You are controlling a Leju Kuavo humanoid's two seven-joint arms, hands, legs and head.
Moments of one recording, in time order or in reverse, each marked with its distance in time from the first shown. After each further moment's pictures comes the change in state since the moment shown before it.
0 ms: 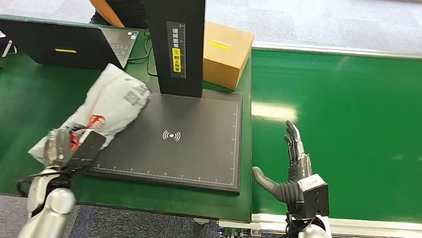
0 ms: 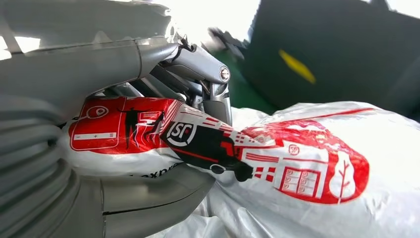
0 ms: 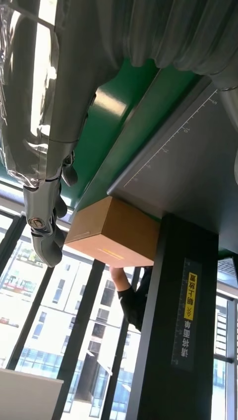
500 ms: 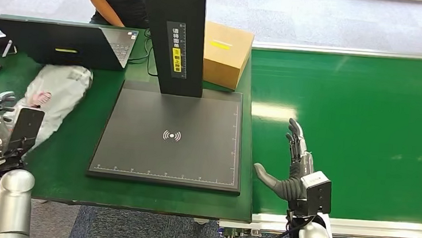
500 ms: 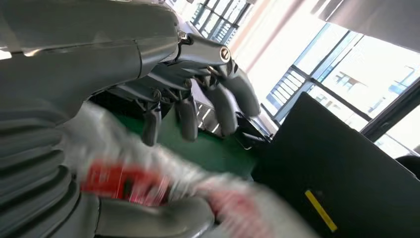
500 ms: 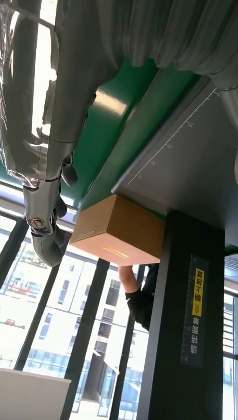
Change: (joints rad) left arm -0.109 0.057 0.237 0.001 0.073 0.088 -0.116; right arm -0.013 0.000 0.000 0.005 -0.024 -0.016 0.012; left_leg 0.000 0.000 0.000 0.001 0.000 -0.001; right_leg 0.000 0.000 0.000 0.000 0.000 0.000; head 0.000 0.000
